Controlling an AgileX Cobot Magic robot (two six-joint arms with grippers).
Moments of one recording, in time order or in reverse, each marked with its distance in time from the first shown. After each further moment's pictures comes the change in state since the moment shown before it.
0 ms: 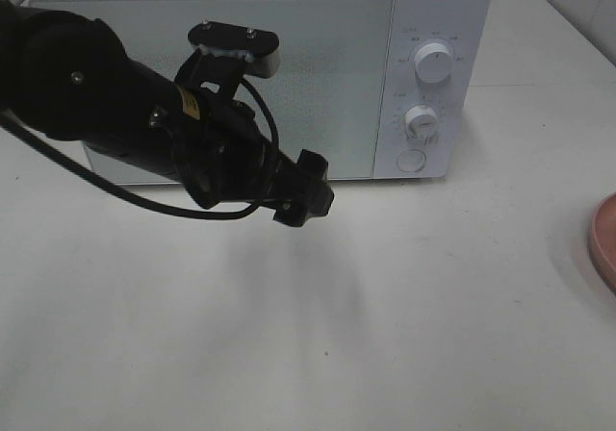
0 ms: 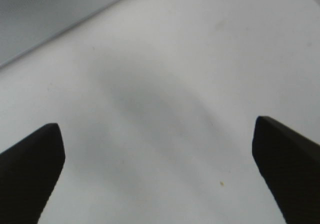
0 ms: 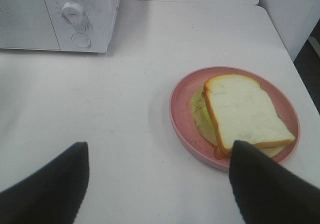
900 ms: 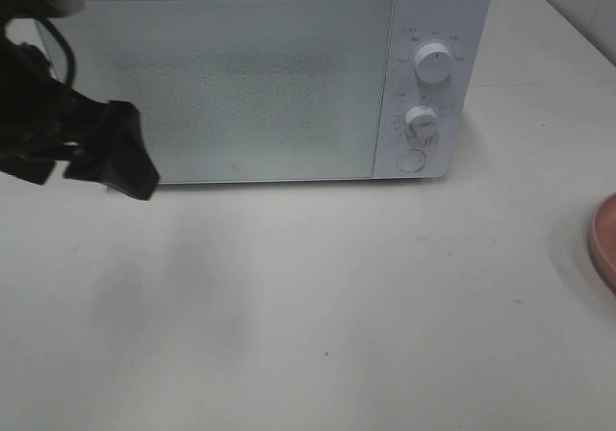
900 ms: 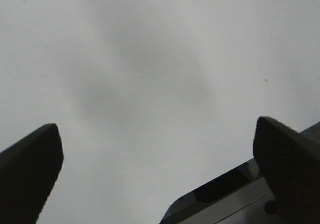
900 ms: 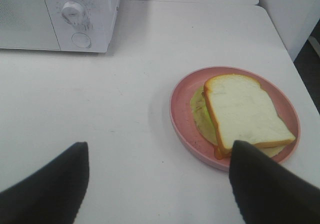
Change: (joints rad) left arm 0.325 -0.333 0.000 0.022 0.612 -0.029; right arm 0.000 0.000 0.000 0.000 0.000 0.000
